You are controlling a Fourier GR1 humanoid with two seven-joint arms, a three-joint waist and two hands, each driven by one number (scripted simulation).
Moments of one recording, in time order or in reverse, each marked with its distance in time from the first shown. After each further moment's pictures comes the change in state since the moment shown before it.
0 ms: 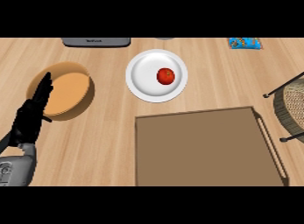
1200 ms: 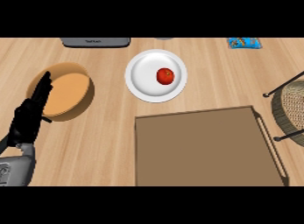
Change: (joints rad) left arm 0.002 -0.007 0.009 -0.028 -0.008 -0.017 0.025; right arm -0.014 0.072 -0.256 0.339 -0.291 0.034 -0.167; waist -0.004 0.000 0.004
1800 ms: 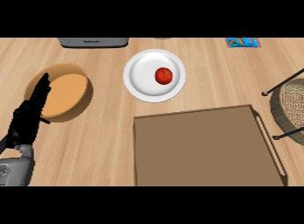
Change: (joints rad) left arm 0.010 -0.004 0.013 0.003 -0.007 -0.004 -0.008; right arm 0.062 -0.203 -0.261 0.103 -0.200 0.170 0.084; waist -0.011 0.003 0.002
